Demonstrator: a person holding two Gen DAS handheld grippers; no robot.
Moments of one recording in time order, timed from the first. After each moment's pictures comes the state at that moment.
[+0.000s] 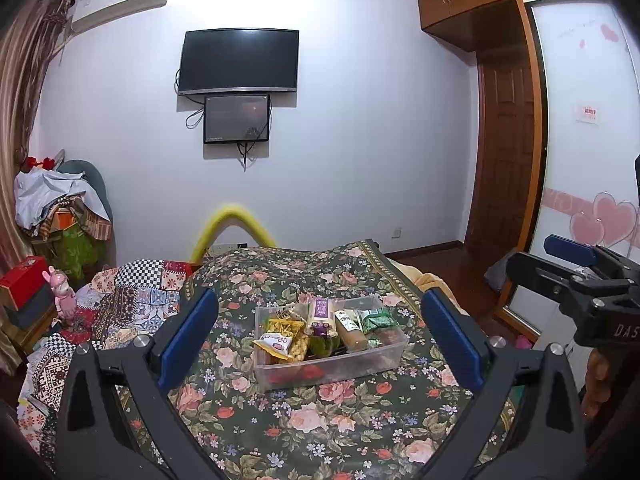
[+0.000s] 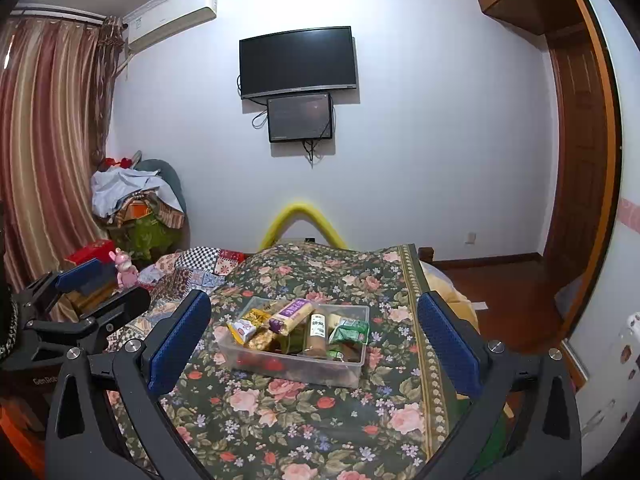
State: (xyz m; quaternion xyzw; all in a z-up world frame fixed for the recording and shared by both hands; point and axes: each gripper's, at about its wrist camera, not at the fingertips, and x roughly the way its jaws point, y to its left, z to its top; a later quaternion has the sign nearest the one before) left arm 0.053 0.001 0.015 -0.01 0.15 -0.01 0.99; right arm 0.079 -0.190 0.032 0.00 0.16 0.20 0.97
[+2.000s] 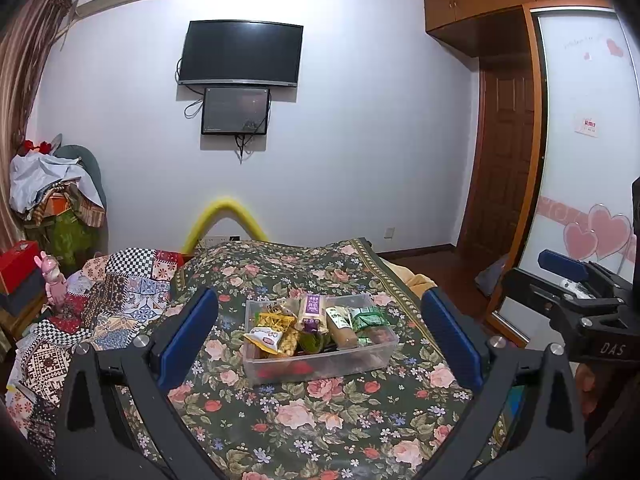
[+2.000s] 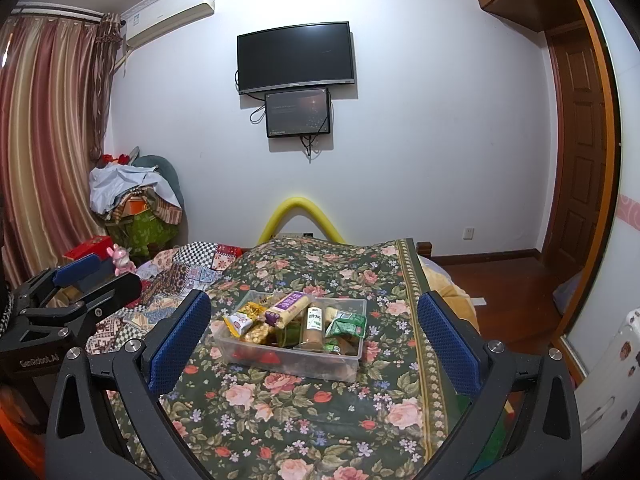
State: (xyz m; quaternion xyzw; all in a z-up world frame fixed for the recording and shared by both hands) left arm 0.052 0.010 0.016 -0.04 0.16 -0.02 0.99; right arm 0.081 -0.193 0.031 0.00 0.17 0.20 0.97
